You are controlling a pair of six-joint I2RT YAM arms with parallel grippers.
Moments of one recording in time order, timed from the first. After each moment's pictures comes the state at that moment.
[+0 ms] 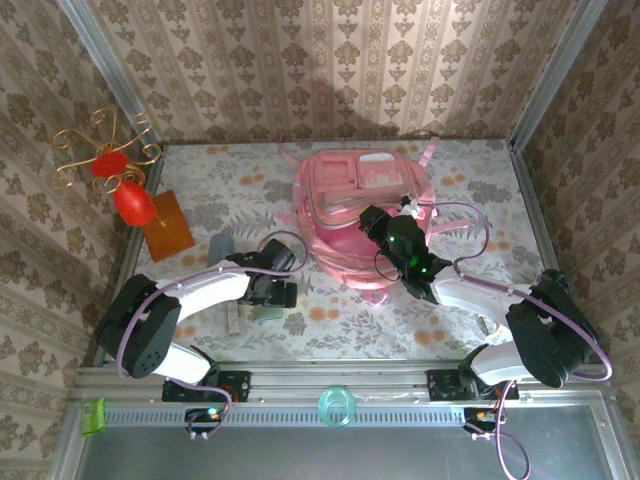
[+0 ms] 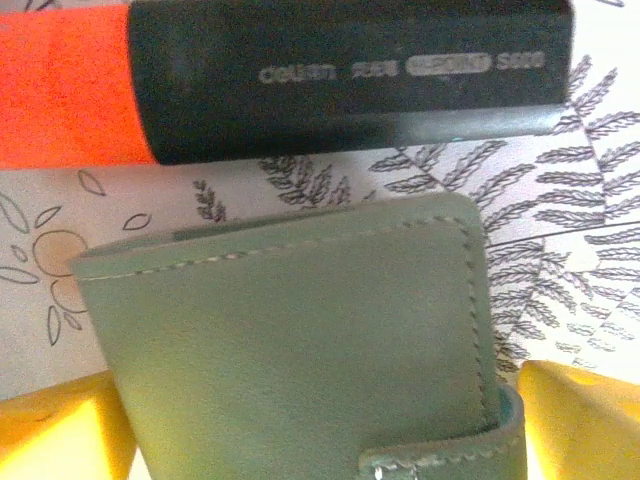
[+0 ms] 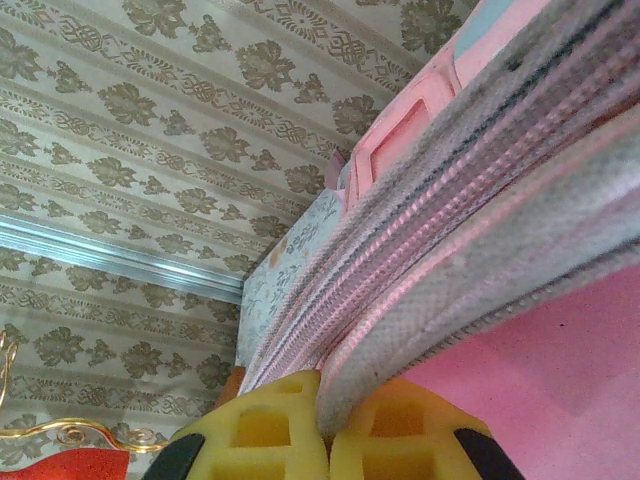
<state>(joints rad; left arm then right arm) -0.71 1.46 0.71 -0.61 -0.11 -0.56 0.60 1.39 0.66 0.50 0.28 1.13</state>
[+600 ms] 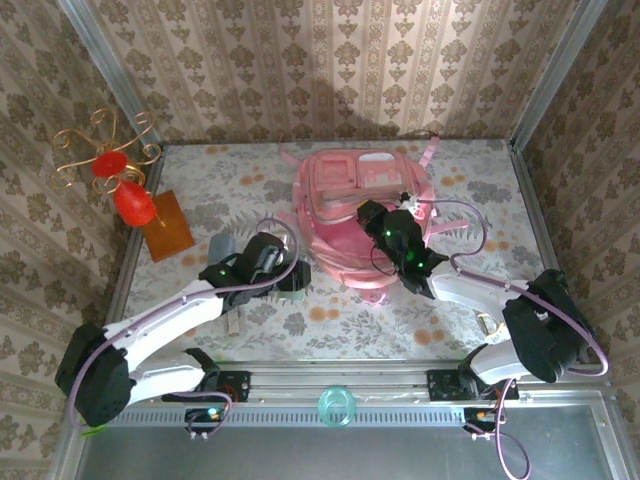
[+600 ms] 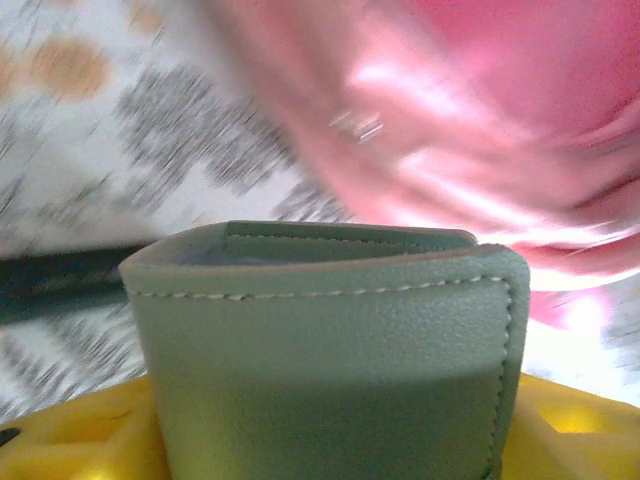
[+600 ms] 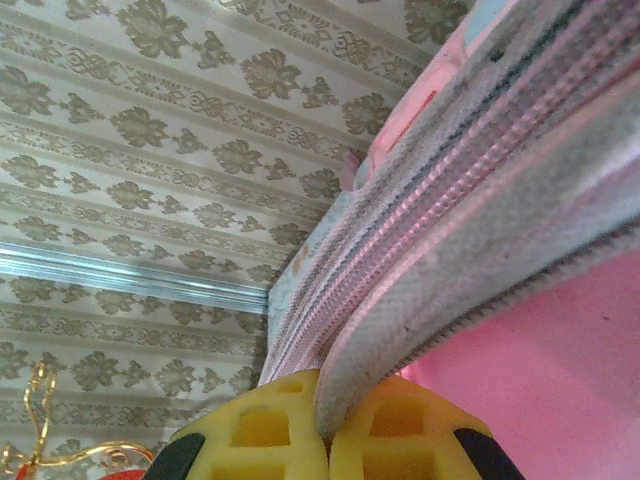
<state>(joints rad) -0.77 1.13 0.70 -0.35 0.04 -0.62 0.61 1.42 0.73 0.48 0.28 1.24</state>
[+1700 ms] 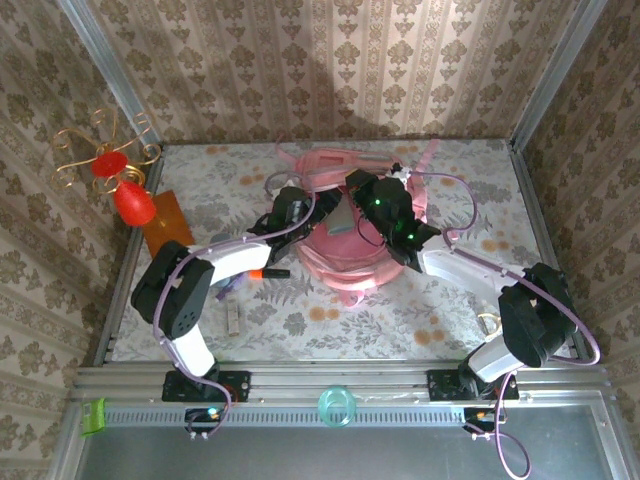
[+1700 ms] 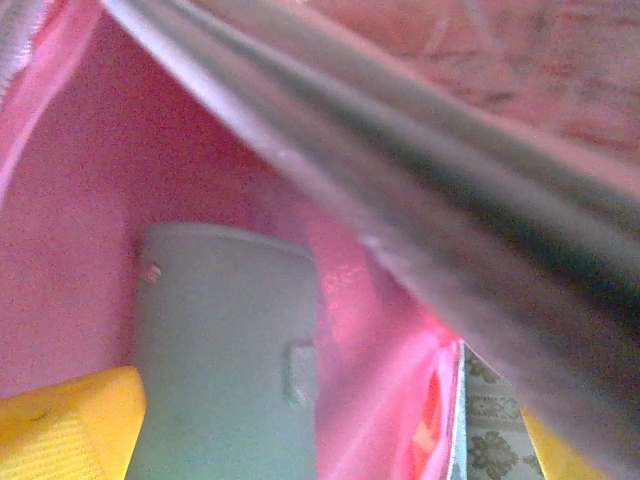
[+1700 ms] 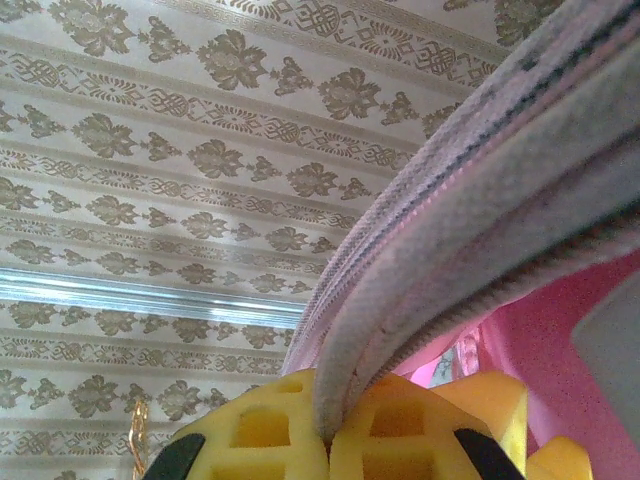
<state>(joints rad) -0.67 1.71 0.98 0.35 0.01 -1.16 0.60 1.51 1.01 0.36 0.25 1.31</state>
